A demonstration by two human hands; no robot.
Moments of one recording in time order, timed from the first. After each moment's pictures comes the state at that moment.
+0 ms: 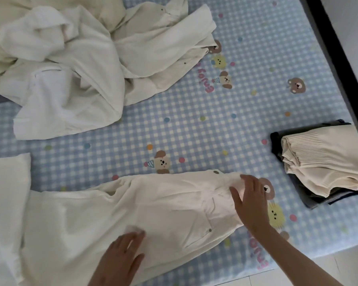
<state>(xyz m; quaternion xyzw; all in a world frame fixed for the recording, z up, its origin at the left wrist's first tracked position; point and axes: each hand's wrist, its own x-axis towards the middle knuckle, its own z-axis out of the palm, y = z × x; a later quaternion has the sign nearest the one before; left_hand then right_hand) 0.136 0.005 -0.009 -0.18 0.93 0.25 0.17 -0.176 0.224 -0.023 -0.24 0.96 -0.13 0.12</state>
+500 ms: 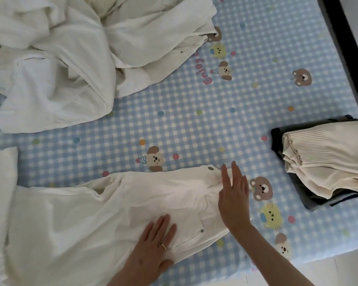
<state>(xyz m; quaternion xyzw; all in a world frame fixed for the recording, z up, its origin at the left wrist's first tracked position) 0.080 0.077 -0.062 -0.05 0.92 0.24 0.30 -0.165 0.199 -0.047 -0.30 0.94 -0.07 0.14</state>
